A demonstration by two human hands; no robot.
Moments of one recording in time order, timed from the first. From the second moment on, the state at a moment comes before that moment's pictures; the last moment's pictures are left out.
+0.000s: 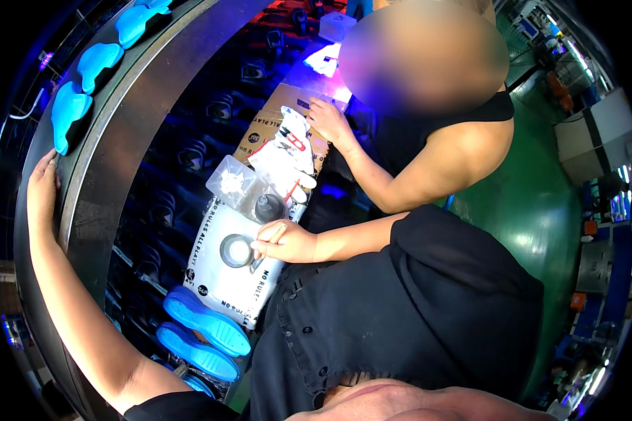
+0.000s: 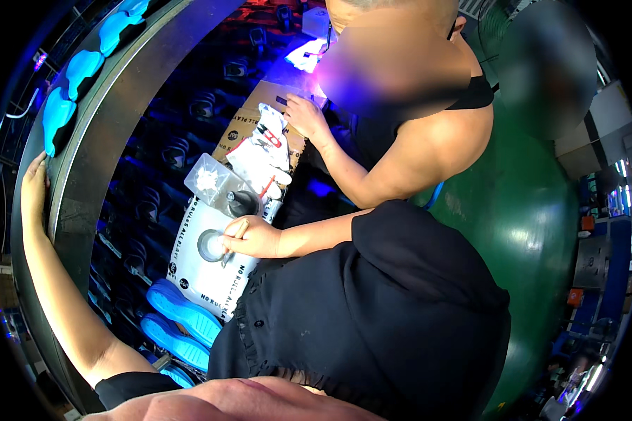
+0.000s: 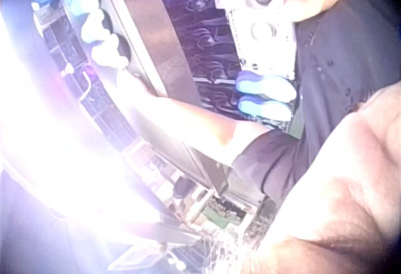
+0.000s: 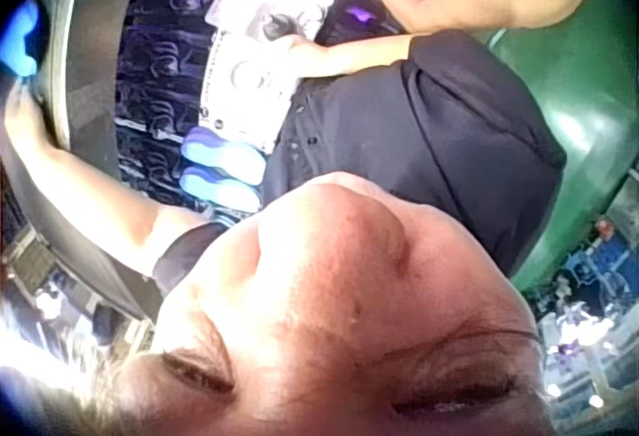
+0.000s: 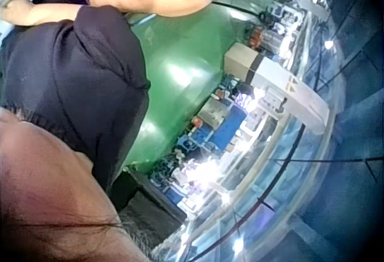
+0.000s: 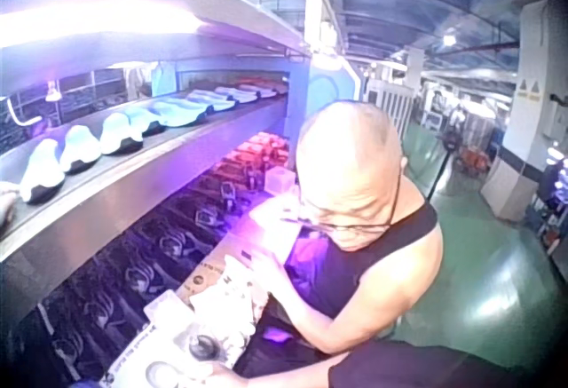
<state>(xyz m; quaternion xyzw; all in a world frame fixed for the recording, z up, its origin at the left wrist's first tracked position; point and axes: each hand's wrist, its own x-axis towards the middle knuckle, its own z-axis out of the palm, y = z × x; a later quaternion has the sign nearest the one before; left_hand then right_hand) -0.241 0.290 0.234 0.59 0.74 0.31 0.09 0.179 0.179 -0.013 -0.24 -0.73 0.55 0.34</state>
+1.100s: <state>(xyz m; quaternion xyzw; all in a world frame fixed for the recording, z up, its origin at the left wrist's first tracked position) -0.258 0.294 0.238 0.50 0.84 0.14 -0.15 0.209 0.166 -0.008 -0.27 -0.65 0.58 0.41</state>
